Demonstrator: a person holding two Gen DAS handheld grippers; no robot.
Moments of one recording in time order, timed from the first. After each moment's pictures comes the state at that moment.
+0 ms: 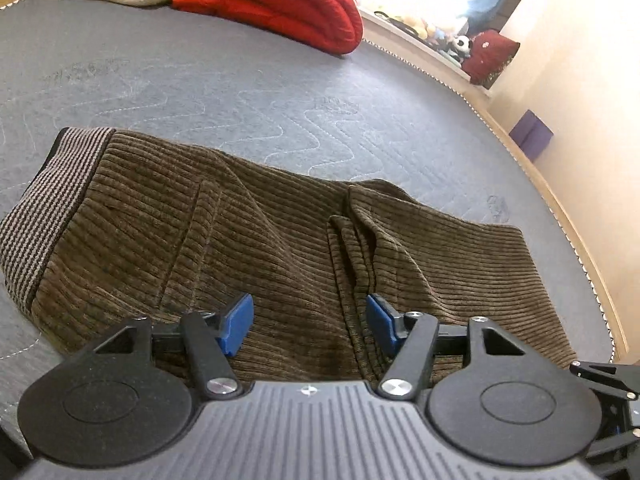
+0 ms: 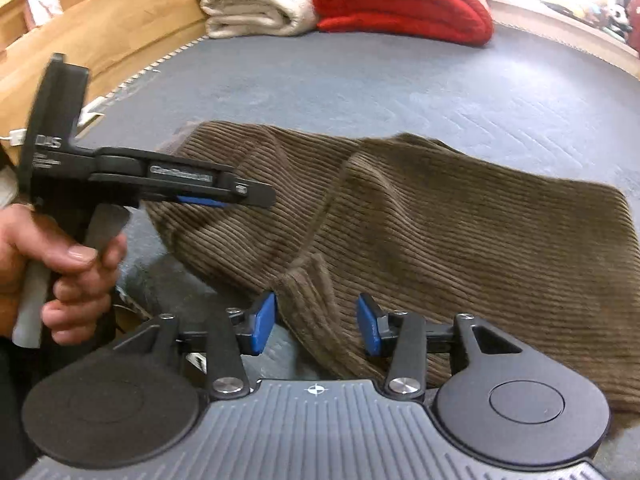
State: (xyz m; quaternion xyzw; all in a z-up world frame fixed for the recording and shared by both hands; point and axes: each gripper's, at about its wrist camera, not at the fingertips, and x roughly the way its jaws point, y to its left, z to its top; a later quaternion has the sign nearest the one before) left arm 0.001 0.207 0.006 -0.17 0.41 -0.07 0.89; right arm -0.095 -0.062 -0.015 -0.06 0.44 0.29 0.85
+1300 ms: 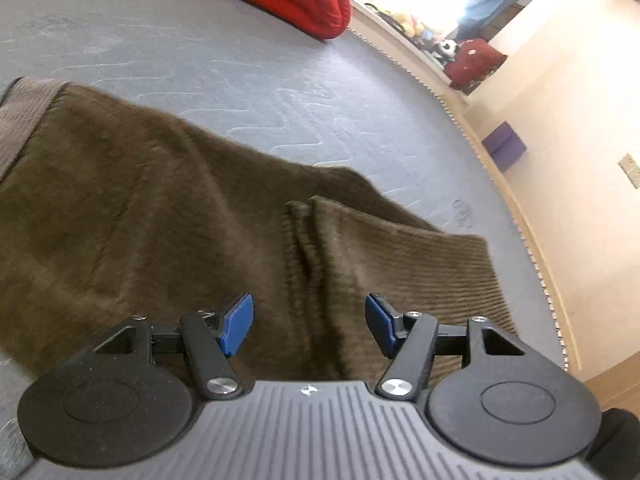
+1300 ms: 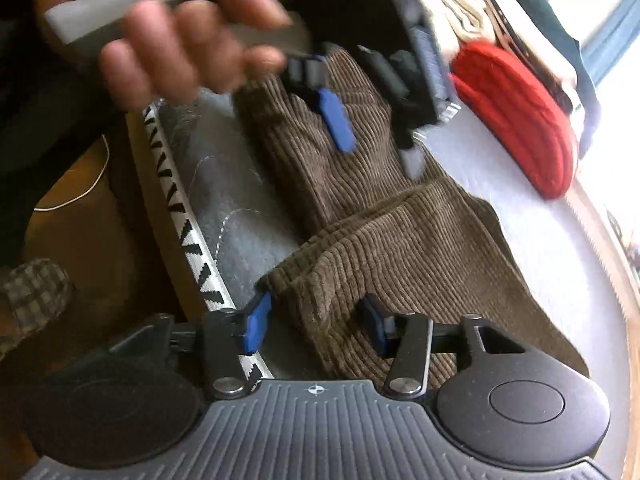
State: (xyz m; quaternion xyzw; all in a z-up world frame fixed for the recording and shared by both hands) left arm 0.024 0.202 -0.007 -0.24 0.42 -0.12 0.87; right arm -0.171 -0.022 -0.072 -0.40 0.29 0.36 0.79
